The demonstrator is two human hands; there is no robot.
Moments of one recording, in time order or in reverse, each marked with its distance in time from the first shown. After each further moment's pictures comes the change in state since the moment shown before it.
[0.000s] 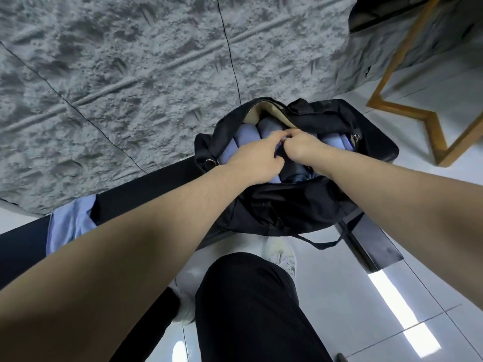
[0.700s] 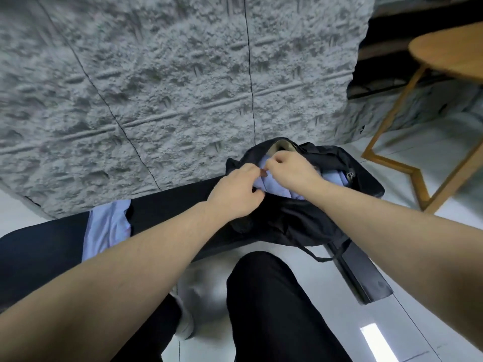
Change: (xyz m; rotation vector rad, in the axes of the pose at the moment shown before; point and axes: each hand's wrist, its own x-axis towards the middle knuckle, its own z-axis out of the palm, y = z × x) left_hand -0.117 -0.029 -0.034 -0.004 0.264 0.061; right_hand -0.125 -0.074 0.010 -0.046 0.141 -0.310
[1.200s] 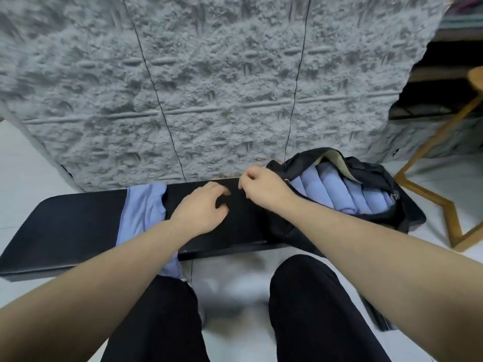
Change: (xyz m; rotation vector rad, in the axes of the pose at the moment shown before) left_hand -0.101 -0.132 -0.034 -0.039 0.032 -0.299; right_hand -0.013 -0.098 0.111 -0.067 -0.265 -0.152
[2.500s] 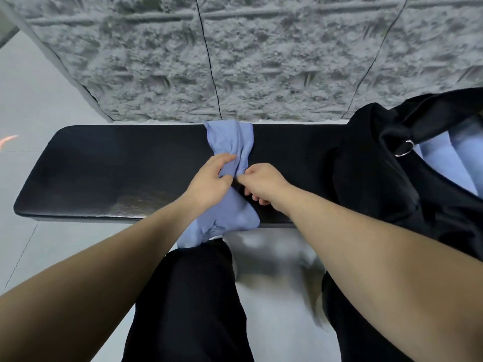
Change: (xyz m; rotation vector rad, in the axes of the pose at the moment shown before) left_hand 0.016 -0.153 0.078 -0.514 0.050 -0.350; right_hand 0.096 0.023 0.186 0.264 -0.348 0.317
